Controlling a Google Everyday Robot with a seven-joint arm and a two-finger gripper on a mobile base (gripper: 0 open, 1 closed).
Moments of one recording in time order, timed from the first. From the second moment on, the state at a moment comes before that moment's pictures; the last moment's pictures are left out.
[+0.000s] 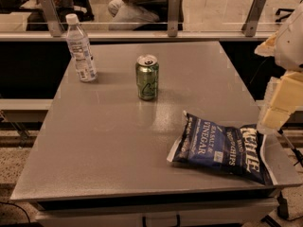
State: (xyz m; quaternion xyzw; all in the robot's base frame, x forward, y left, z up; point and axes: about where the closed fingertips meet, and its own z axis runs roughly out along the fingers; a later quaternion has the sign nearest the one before) arm 0.438 -0.216 0.977 -0.60 0.78 -0.04 0.16
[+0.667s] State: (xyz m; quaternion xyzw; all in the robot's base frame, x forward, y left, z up) arm 0.453 -0.209 0.988 -0.59 0.78 -0.03 0.19
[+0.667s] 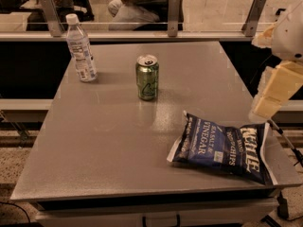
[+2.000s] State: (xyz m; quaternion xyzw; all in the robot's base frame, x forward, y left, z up) arm 0.550 -0.107 1.031 -0.56 0.76 0.06 0.32
